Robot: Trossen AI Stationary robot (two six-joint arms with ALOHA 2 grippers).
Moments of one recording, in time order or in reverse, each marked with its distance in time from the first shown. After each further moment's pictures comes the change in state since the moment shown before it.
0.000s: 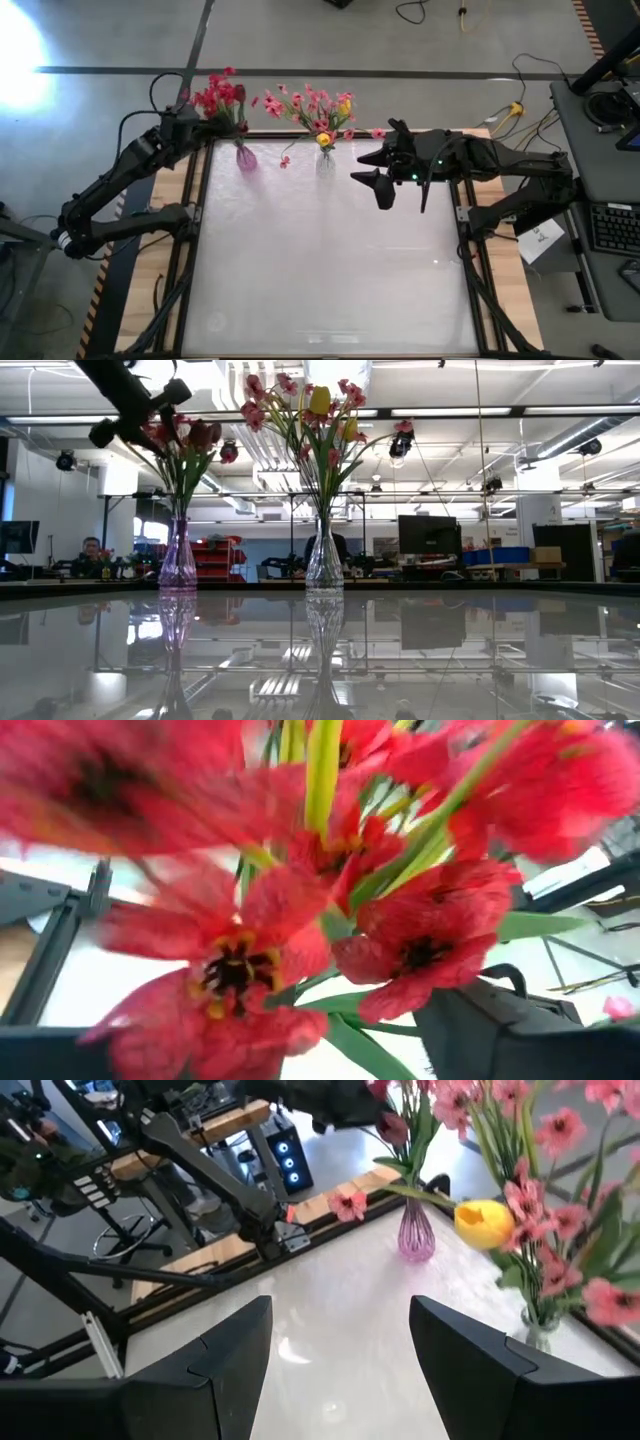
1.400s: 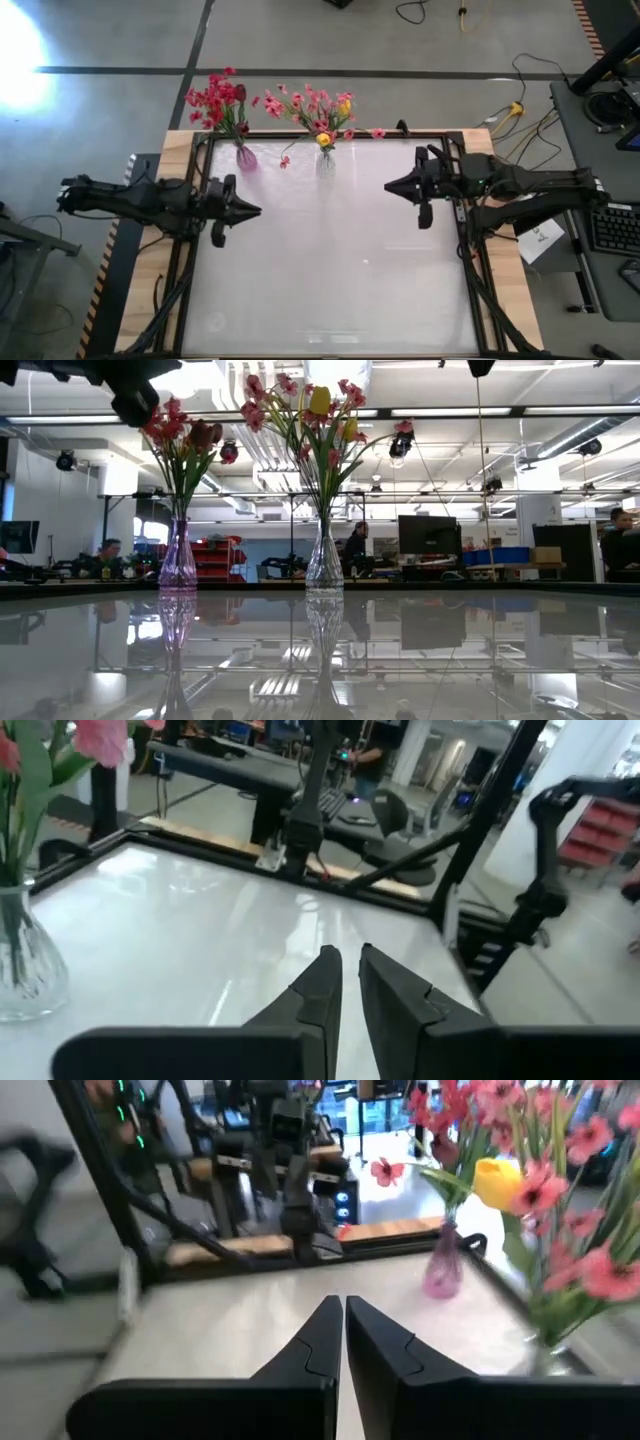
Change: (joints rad) left arm -0.926 -0.300 -0.462 0.590 0.229 0.544; right arm -0.018 -0.483 -0.702 0.443 -0.161 -0.309
